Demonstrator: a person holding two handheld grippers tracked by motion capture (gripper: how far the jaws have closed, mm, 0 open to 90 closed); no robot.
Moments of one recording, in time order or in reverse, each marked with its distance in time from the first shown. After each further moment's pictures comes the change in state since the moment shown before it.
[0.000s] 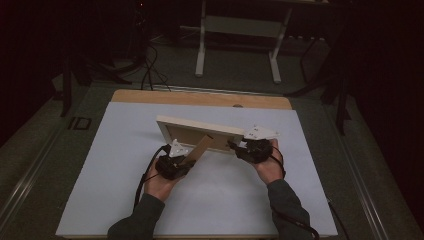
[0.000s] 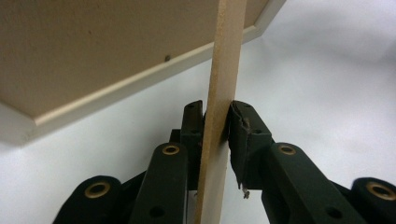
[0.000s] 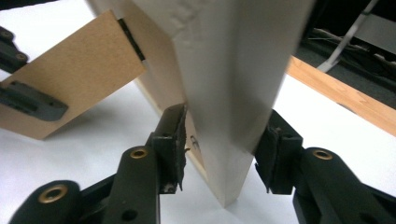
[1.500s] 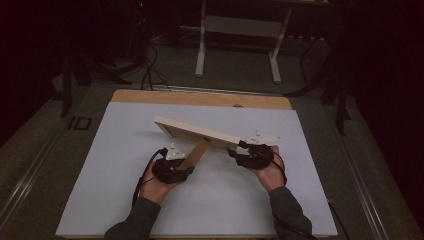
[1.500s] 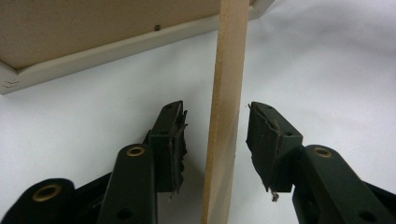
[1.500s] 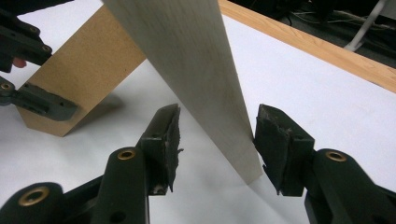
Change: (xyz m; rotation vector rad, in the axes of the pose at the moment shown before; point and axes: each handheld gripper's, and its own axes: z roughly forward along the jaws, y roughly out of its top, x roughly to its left) left arm 0.000 -0.011 -0.005 0.030 -0.016 -0.007; right arm 0.006 -0.014 -0.005 0.026 0.055 0.075
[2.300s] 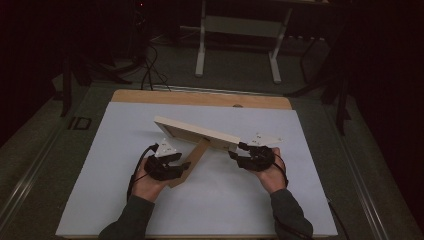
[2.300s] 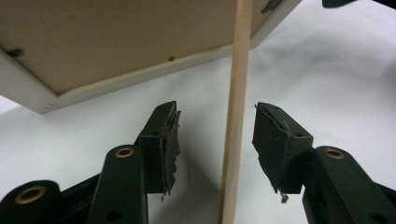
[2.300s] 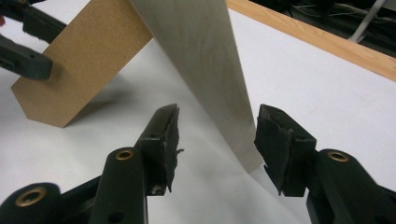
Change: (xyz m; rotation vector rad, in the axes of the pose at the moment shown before) left arm 0.012 0.005 -0.025 -0.086 -0.003 -0.010; right arm 0.000 -0.006 -0.002 0.021 0.001 0.003
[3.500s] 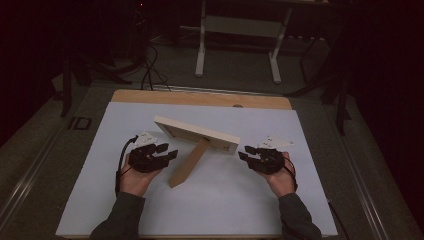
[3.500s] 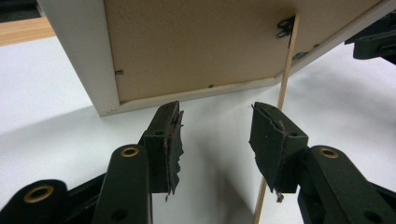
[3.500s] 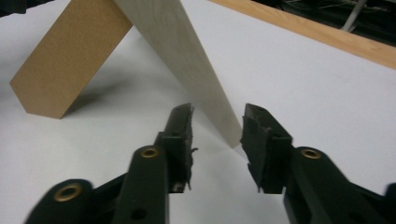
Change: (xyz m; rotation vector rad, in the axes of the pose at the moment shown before) left arm 0.027 0.006 -0.031 -0.088 0.047 -0.126; right arm -0.011 -0.013 -0.022 -0.009 -0.020 0.059
